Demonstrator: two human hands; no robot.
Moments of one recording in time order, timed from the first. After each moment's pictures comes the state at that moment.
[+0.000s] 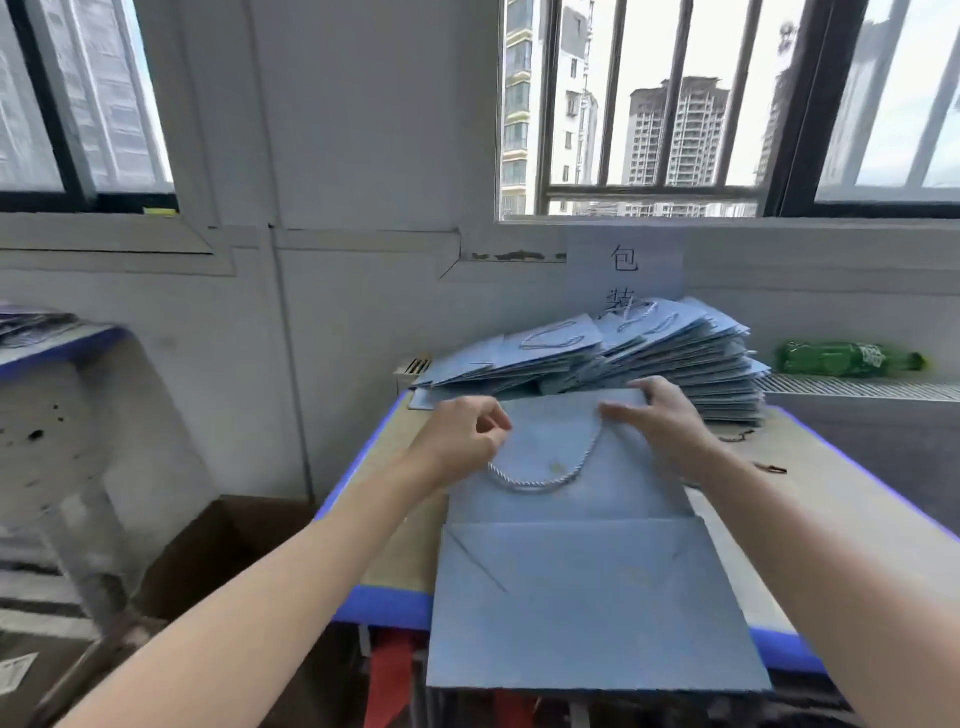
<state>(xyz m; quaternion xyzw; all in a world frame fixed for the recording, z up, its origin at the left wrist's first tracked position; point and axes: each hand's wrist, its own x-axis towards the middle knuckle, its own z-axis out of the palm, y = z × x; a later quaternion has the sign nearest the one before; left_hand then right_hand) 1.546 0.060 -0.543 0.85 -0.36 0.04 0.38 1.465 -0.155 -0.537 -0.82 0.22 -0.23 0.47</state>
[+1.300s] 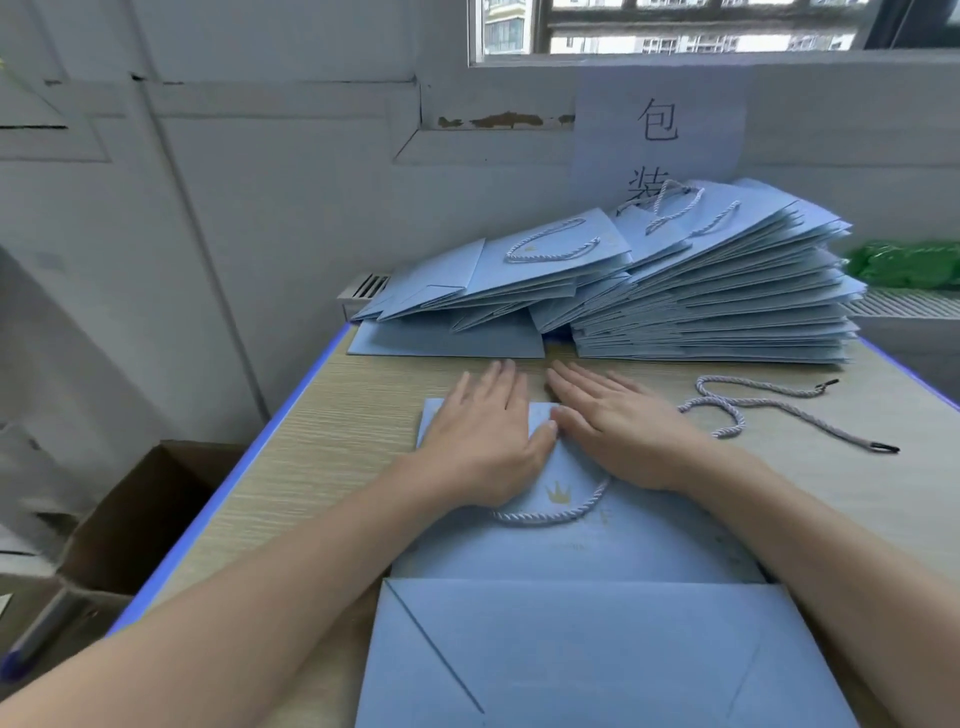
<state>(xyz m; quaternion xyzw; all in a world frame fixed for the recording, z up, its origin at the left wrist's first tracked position) 1.595 -0.023 -0.599 0.91 -0.40 -0.01 0.05 1.534 -0.167 -0.591 -1.00 0.03 0.00 0.04</state>
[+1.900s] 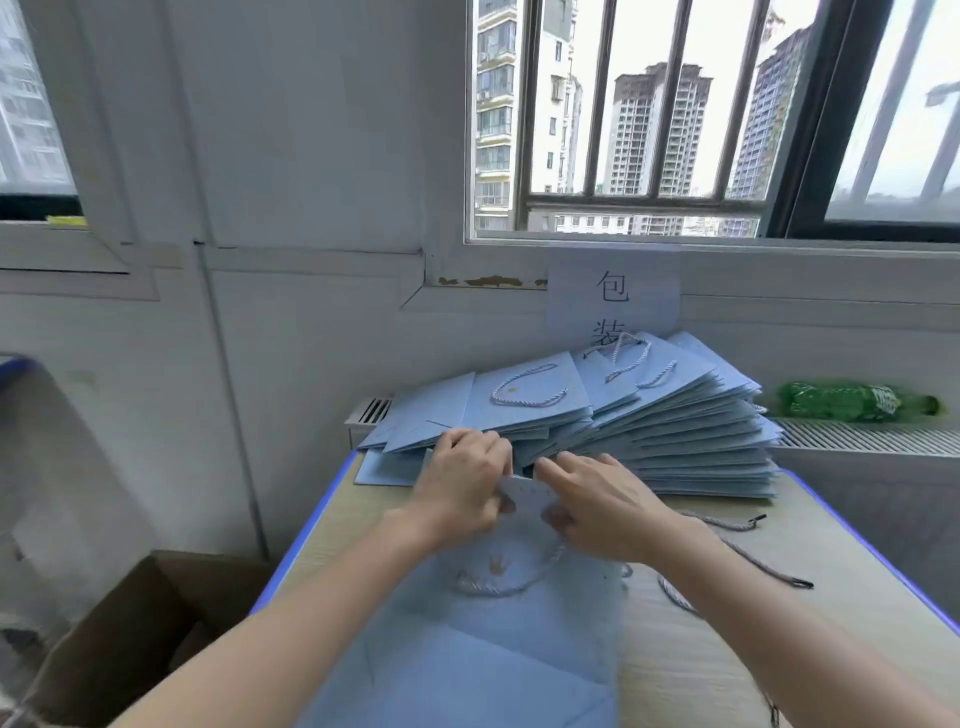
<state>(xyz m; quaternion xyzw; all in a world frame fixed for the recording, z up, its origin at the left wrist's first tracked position) 1.627 -0.021 -0.540 0.85 -0.48 0.19 0.12 1.530 -0.167 -0.532 -0.99 -0.01 -0.09 -0.05</state>
